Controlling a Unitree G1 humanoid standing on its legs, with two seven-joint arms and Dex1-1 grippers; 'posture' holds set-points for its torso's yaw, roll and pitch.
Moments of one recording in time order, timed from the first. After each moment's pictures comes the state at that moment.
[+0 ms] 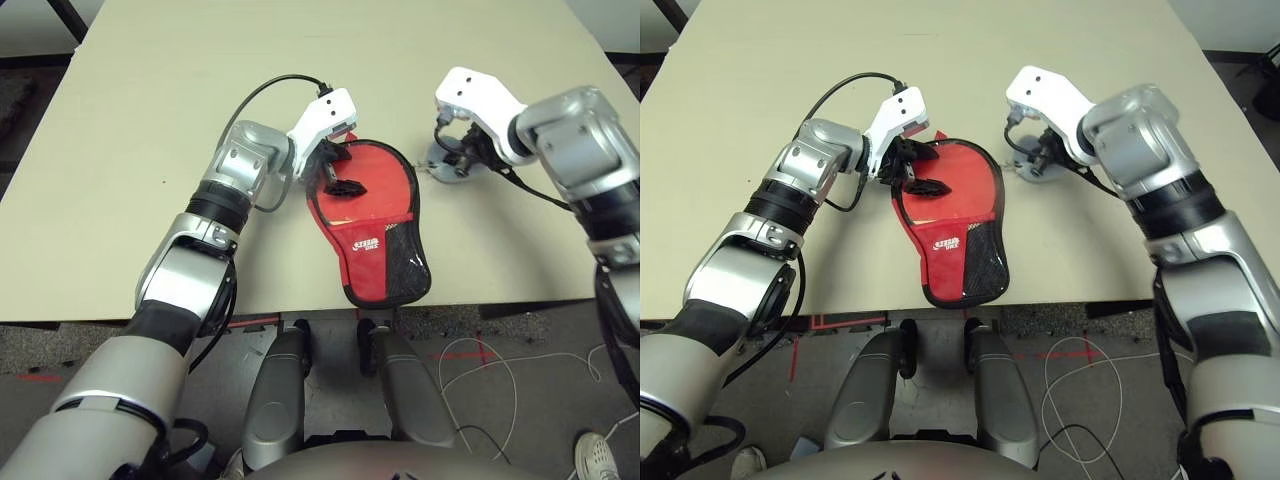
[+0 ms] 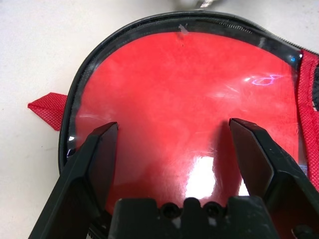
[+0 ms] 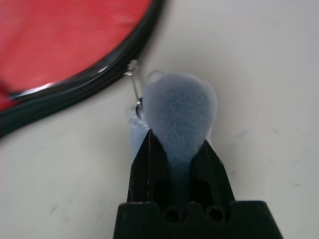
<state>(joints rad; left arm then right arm) -1.13 0.29 -0.28 0.77 0.05 0.40 -1.14 -0.98 -0.85 0.43 -0.01 -0.13 1.03 1.16</state>
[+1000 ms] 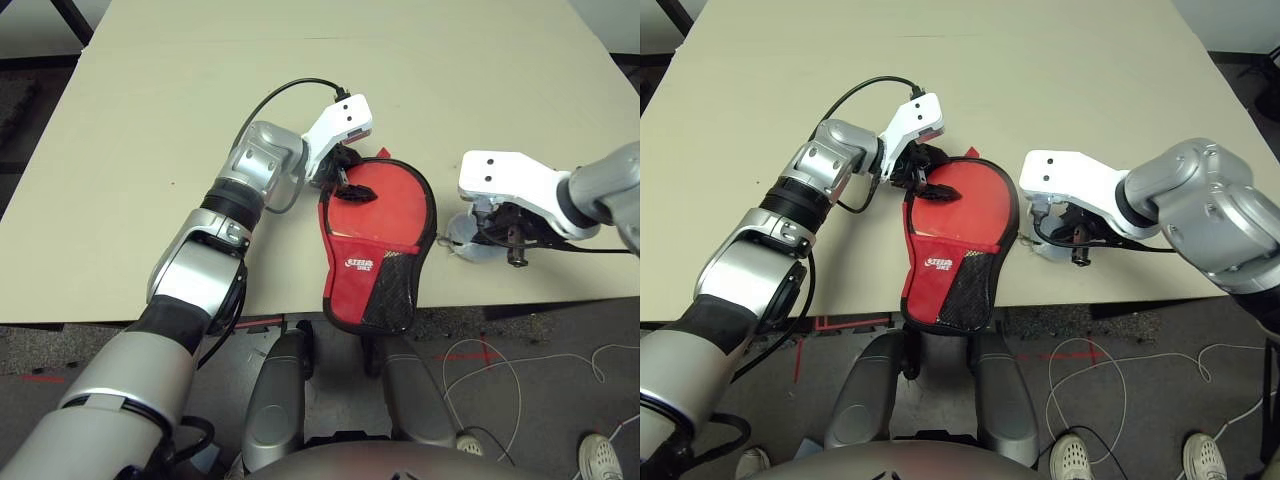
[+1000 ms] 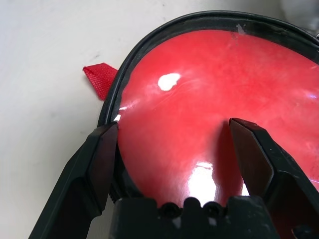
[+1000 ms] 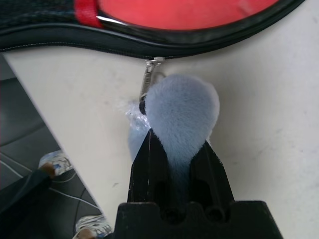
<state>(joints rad) -1.16 0.26 -0.30 0.82 0.06 0.31 -1.19 -0.81 -1.09 0.50 -0.35 0.06 1.06 1.24</state>
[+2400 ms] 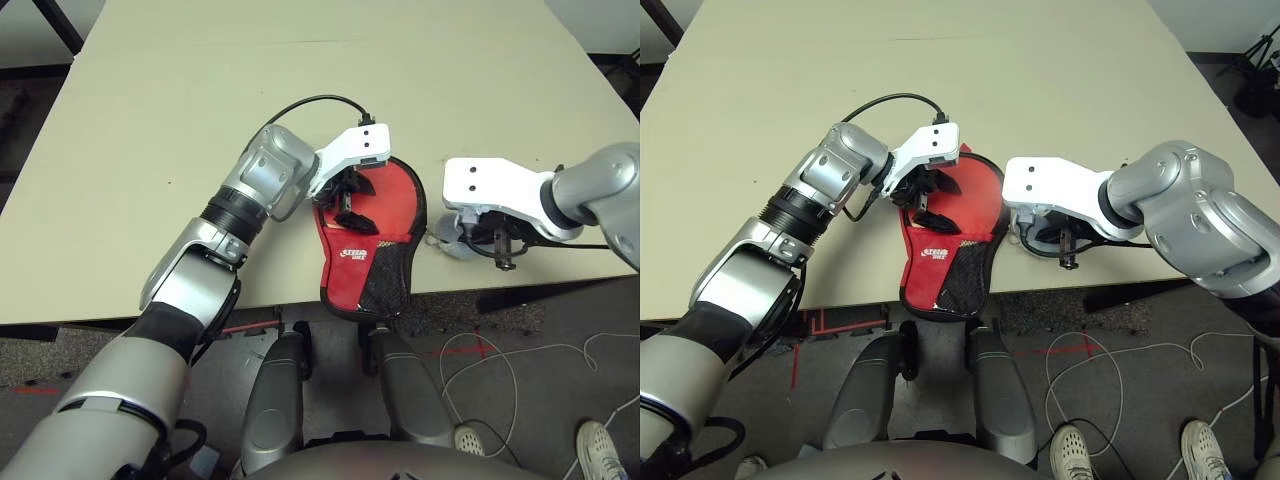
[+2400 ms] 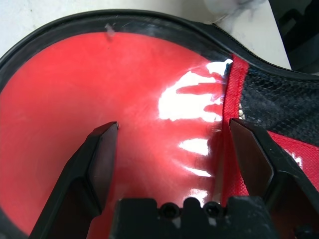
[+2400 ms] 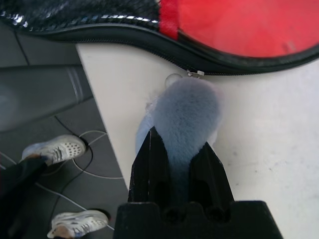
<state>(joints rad) -1.10 0.28 -0.46 0.61 0.07 0.46 -1.35 -0.71 -1.19 0.44 -0.60 0.12 1.04 1.26</state>
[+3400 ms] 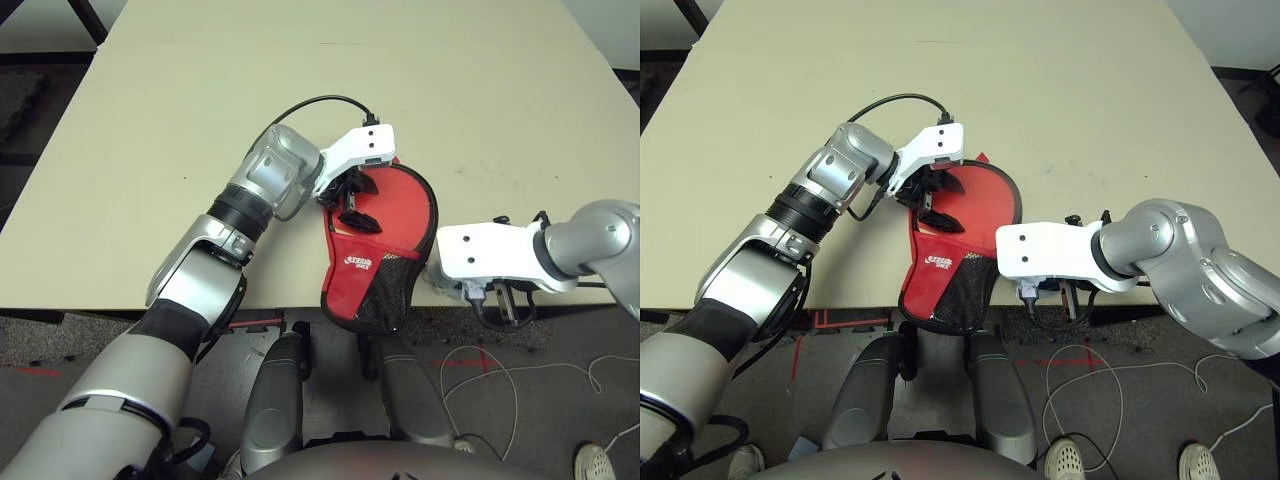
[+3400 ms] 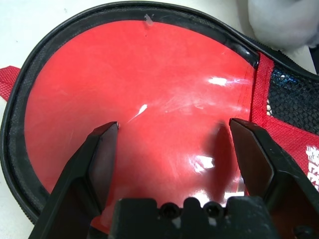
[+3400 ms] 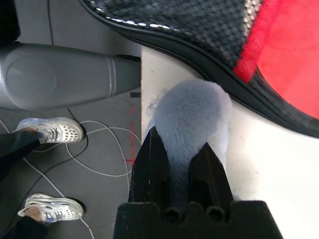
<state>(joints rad) -1.12 0.25 -0.46 0.67 0.08 0.43 -1.34 -0.49 -1.20 0.44 -0.73 0.08 0.84 1.24</state>
